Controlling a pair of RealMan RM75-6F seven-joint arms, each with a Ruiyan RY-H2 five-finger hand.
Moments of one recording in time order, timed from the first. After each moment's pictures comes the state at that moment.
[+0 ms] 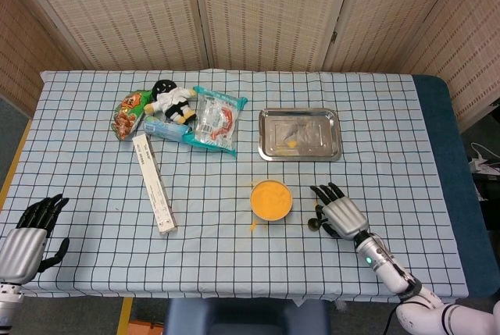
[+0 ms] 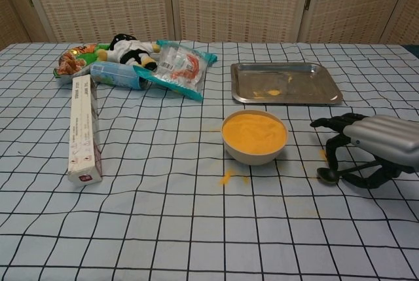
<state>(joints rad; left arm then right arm) -0.12 -1.11 0.00 -1.59 1.55 1.44 0.00 0.50 -1.53 0.00 -1.27 -1.49 0.96 -0.17</state>
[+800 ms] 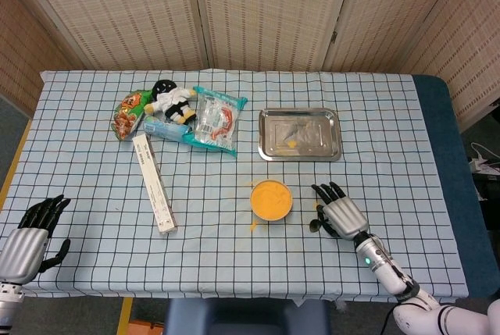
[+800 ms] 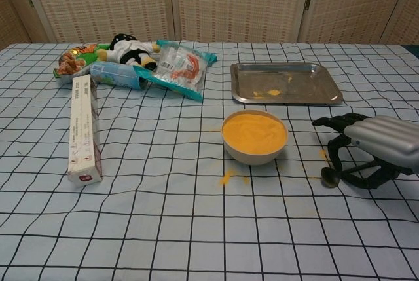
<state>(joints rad) -0.12 -1.10 0.01 -1.59 1.55 1.43 -0.01 0.49 -1.56 0.00 -1.25 -1.48 0.99 -0.18</state>
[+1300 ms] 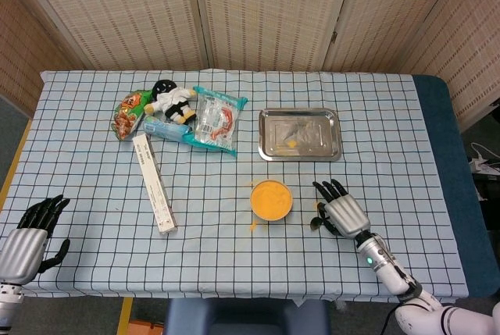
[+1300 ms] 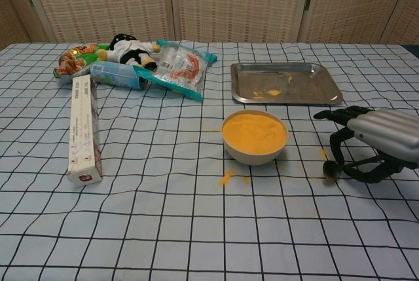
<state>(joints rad) -0.12 -1.10 0.01 -1.59 1.55 1.44 -0.01 0.49 -1.54 0.01 -1.28 -1.48 1.03 -0.19</state>
